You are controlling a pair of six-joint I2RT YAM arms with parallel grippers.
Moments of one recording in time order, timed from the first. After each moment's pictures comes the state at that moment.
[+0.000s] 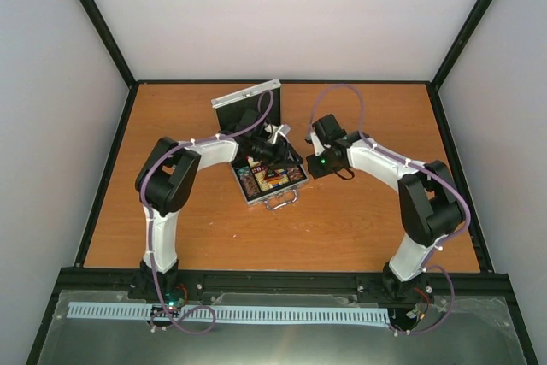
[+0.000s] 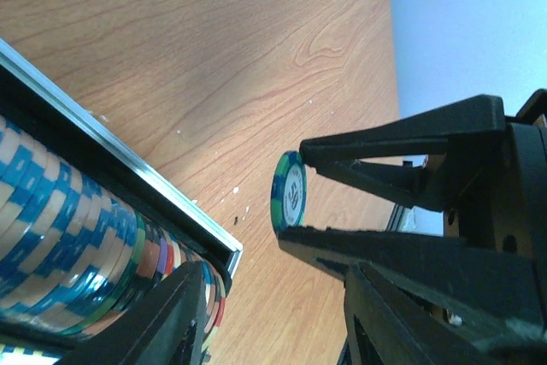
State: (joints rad) left arm -0.53 2.02 1.30 -0.14 0.87 -0.58; right arm 0.50 1.72 1.16 -0.62 -0.08 0.09
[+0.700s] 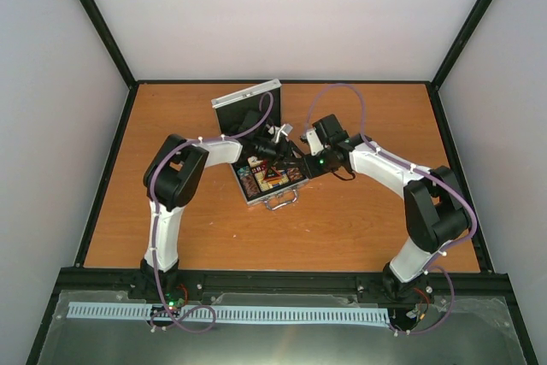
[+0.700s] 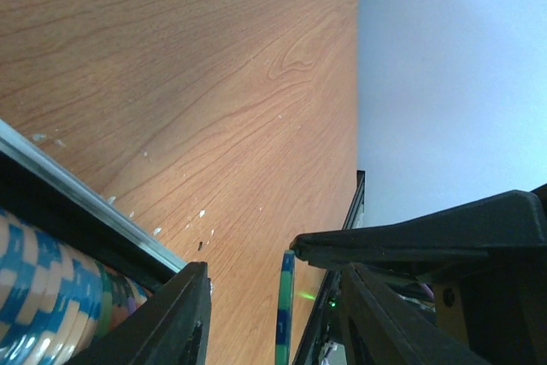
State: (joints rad) left arm -0.53 2.11 1.32 0.02 0.97 -0.78; right arm 0.51 1.66 1.12 -0.54 -0.20 0.07
